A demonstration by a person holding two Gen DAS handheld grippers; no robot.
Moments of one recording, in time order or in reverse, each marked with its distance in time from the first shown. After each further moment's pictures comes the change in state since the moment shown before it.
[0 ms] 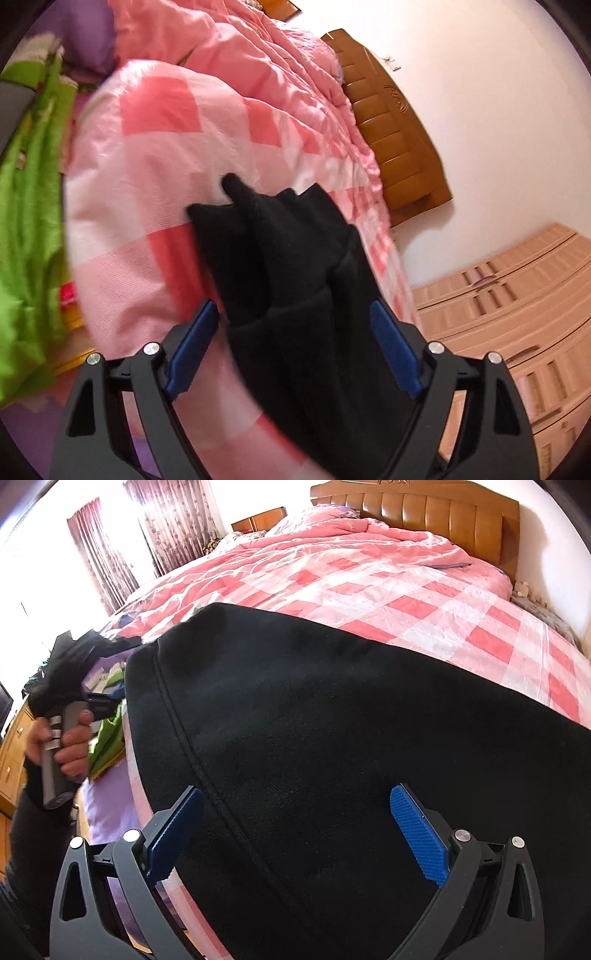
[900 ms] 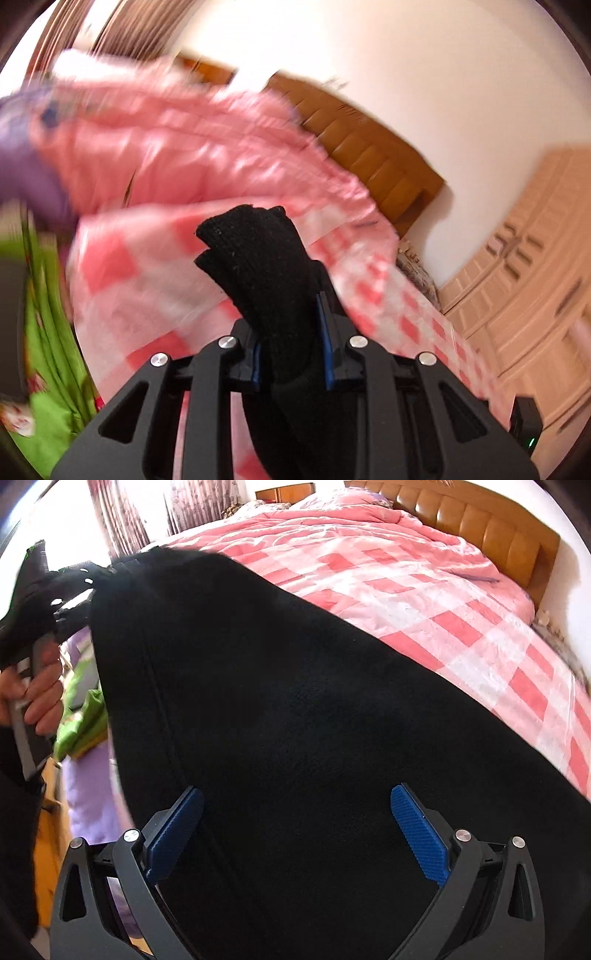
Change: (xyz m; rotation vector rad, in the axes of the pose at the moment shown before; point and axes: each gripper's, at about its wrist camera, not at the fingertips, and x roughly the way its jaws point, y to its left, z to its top) left arm -0.029 -0.110 0.003 0.450 -0.230 0.140; right arm 0.016 0.020 0.032 -0.090 0.046 -0.022
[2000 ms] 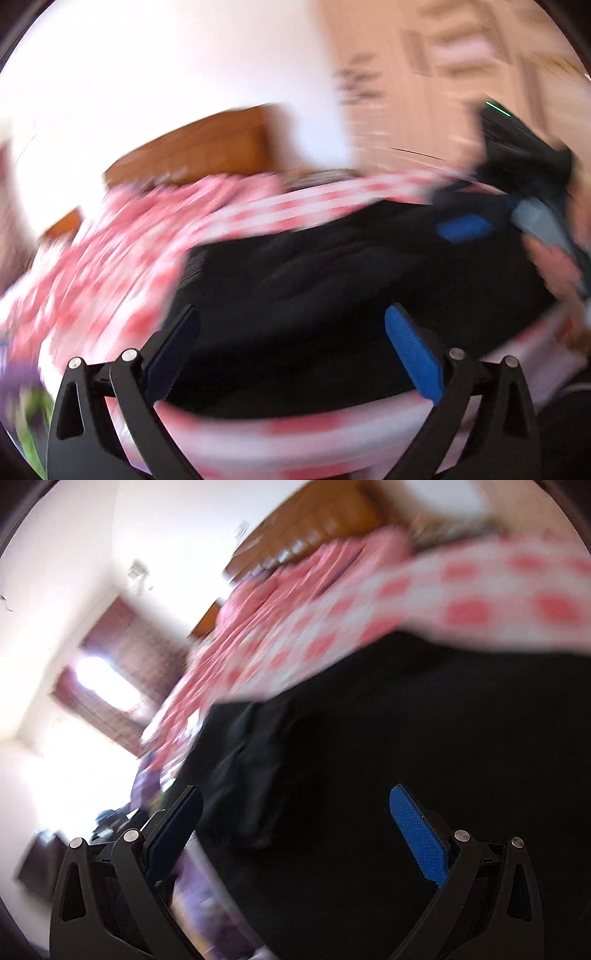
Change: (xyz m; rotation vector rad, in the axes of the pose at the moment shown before) left arm -0.044 -0.180 -0.212 0.789 0.037 -0.094; right arm -0.130 -0.150 -0.148 0.610 -0.229 0.325
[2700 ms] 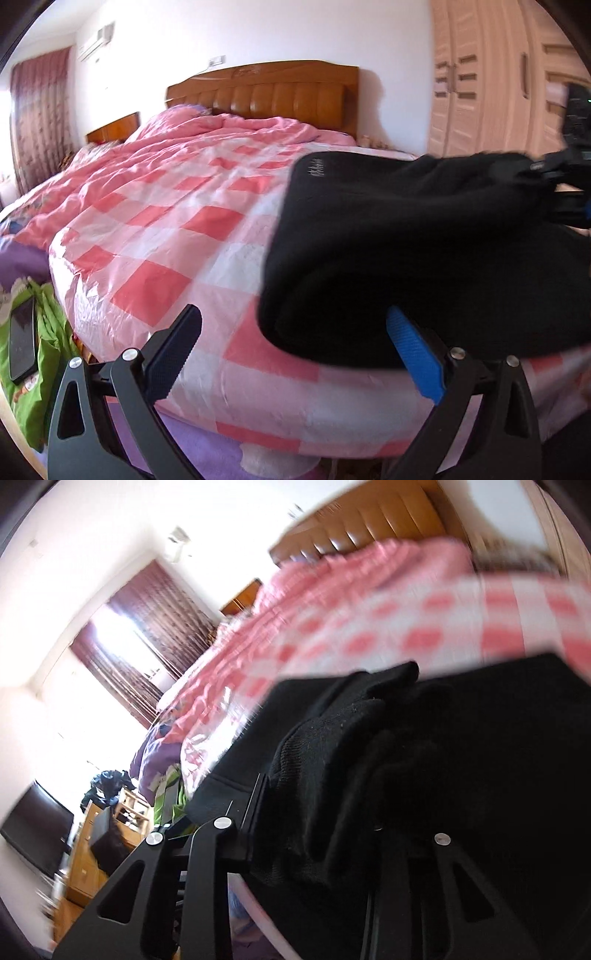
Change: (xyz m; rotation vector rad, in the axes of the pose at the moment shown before) left arm 0.034 0.082 -0.045 -0.250 0.145 0.112; right arm 0.044 0.111 -0.005 -0.258 -0.104 -0.058
